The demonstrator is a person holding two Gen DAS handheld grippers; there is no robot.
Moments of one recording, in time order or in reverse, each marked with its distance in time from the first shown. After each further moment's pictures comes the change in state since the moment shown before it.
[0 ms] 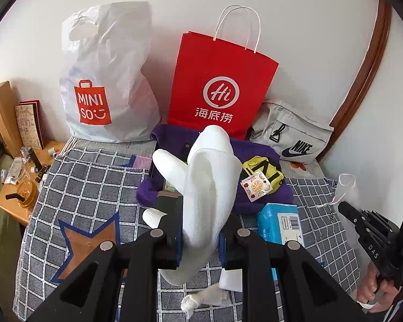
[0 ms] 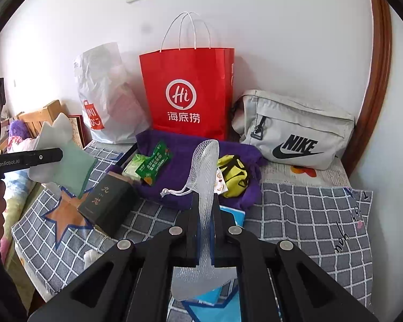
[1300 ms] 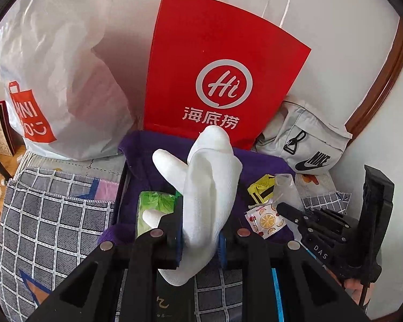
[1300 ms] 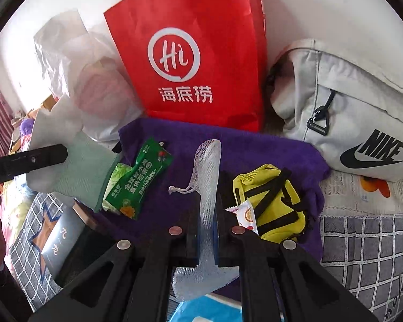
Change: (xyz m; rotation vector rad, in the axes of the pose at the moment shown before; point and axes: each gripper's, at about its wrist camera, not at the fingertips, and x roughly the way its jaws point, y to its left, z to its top) left arm 0.129 -0.011 0.059 -0.010 0.085 -0.055; right arm 0.199 -0.018 0.048 0.019 0.196 0.188
